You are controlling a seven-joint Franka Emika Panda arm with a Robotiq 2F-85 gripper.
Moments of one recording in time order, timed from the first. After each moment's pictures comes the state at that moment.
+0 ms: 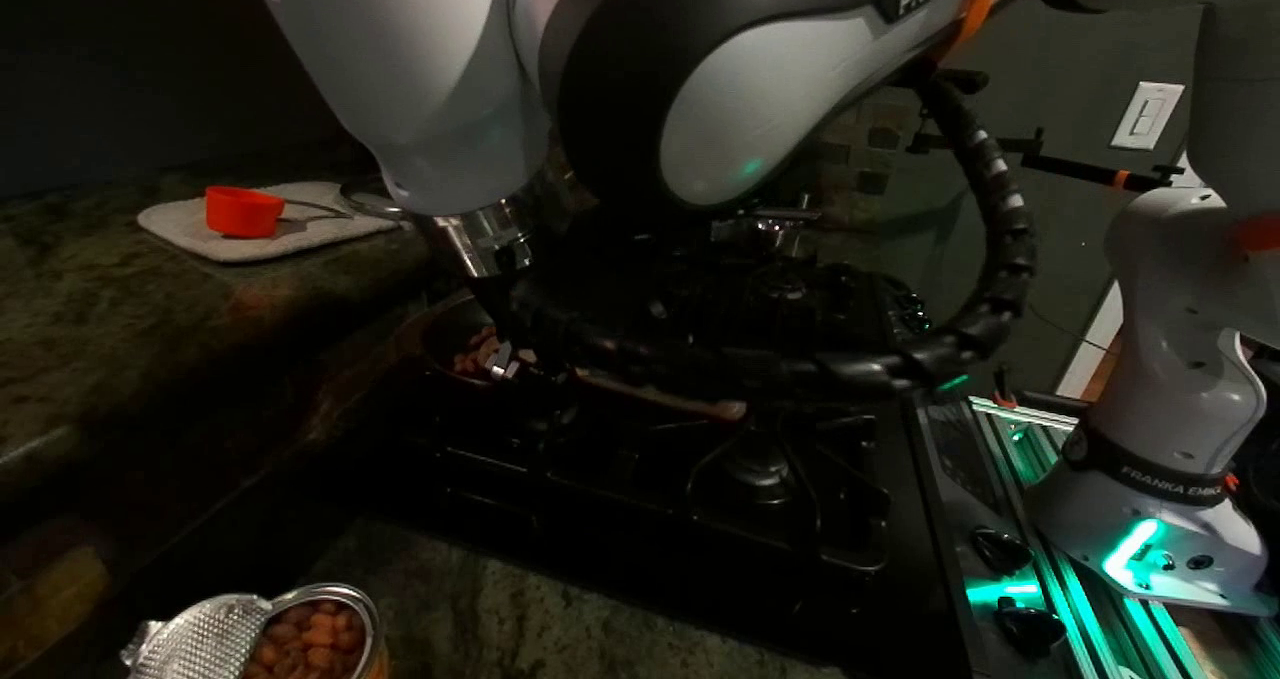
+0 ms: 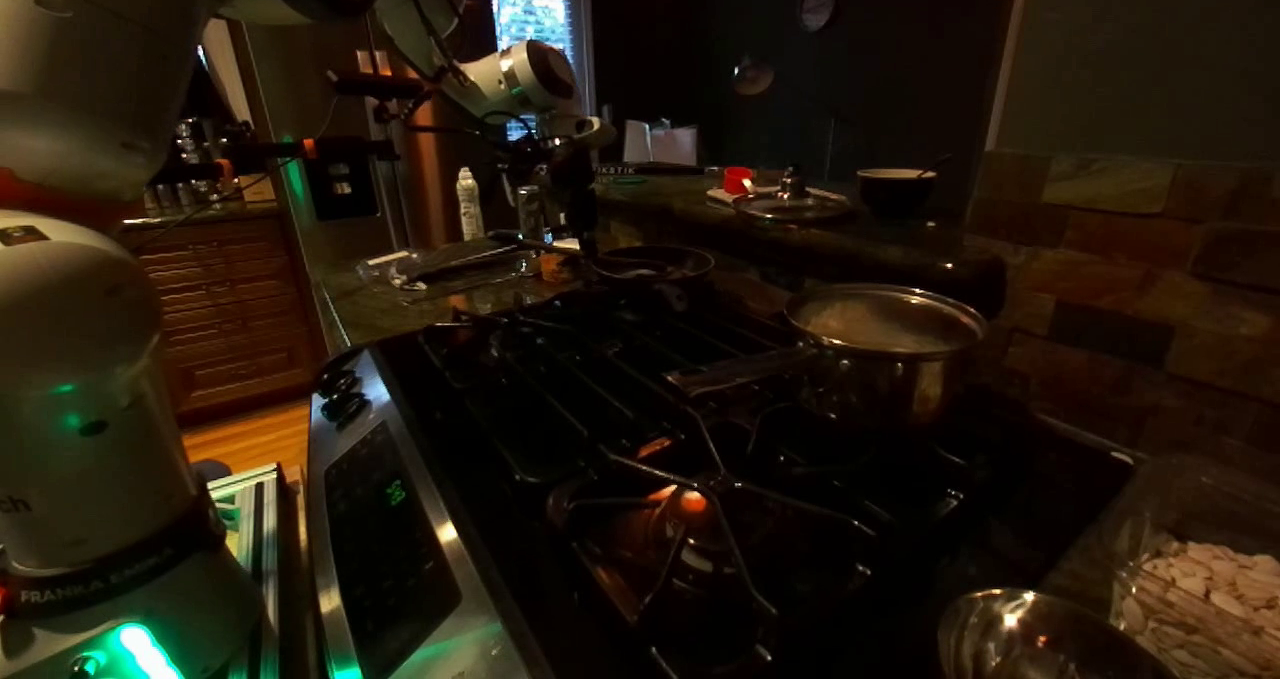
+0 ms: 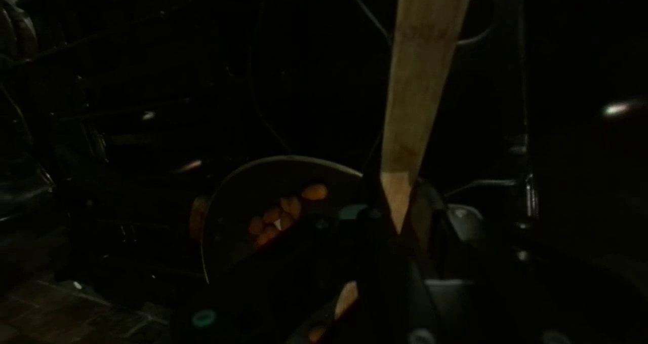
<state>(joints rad) 0.44 0.47 0.16 -1.51 -0.47 1.64 0.89</state>
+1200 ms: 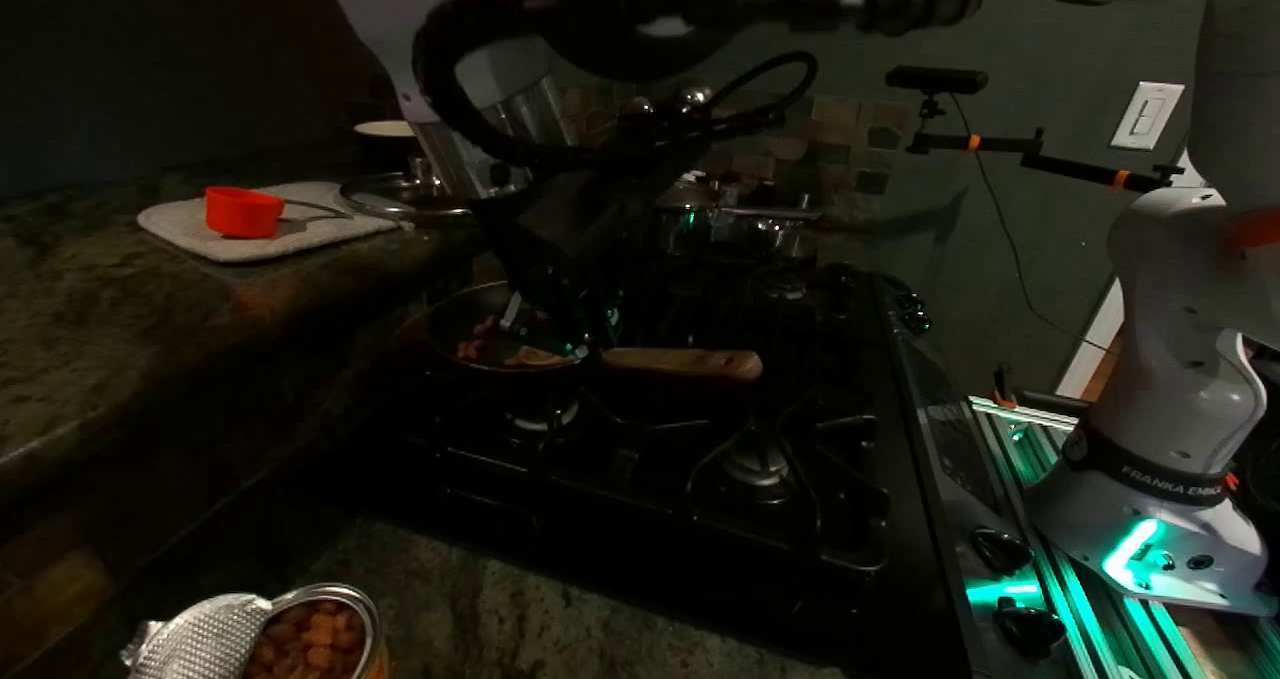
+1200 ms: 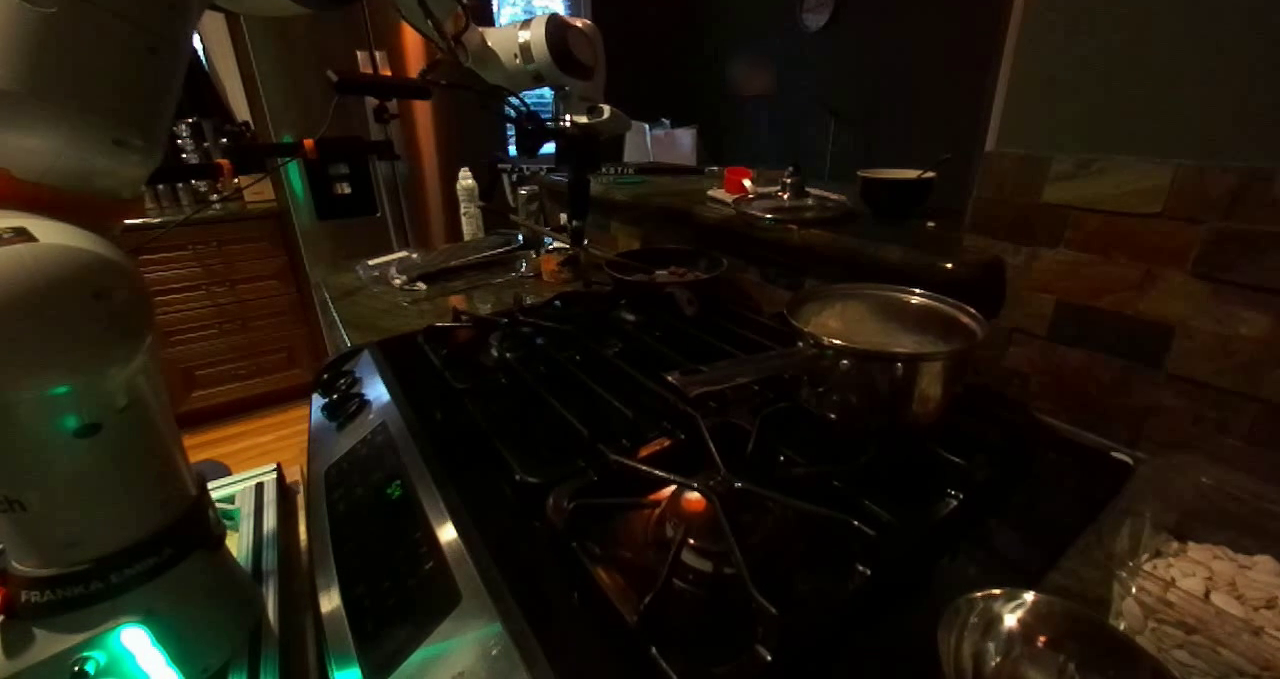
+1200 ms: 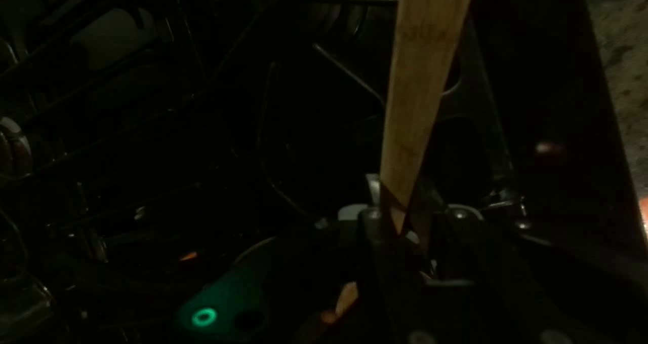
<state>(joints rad) 0.39 0.44 0.13 -1.46 -0.23 1.54 0.90</state>
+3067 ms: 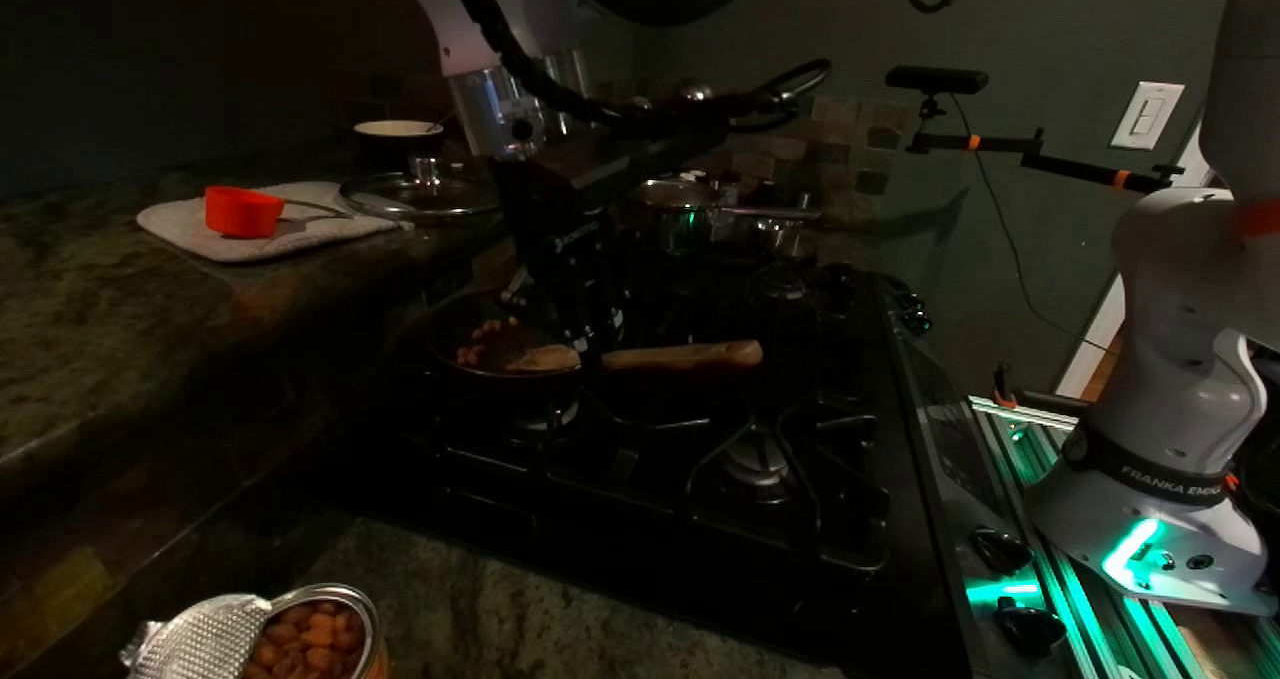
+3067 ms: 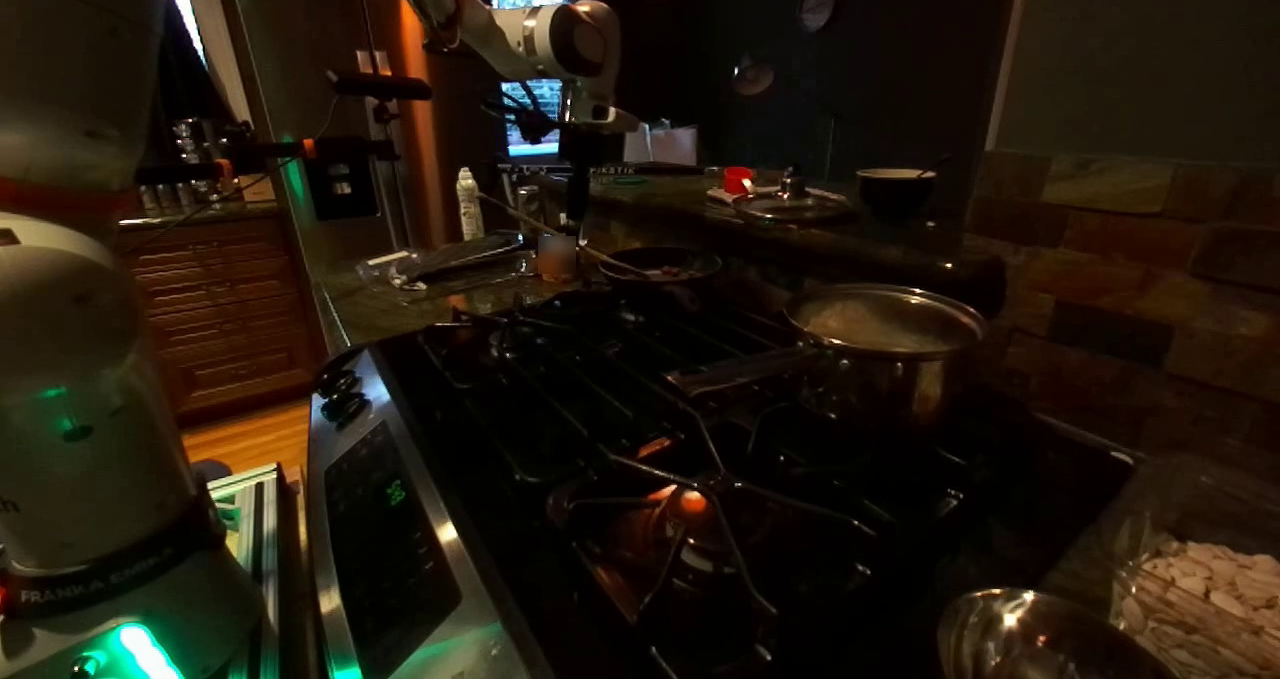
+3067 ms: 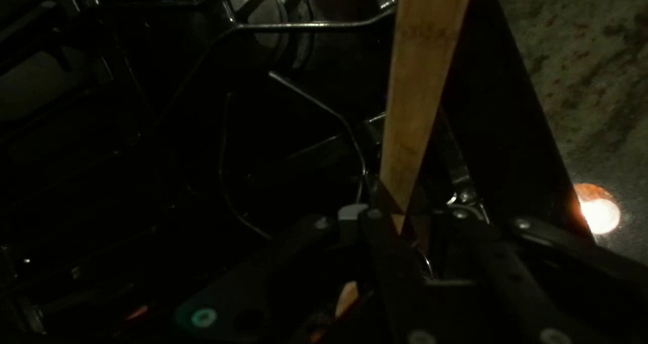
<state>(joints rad) 0.33 0.34 0.12 -1.59 -0.06 1.68 0.88</state>
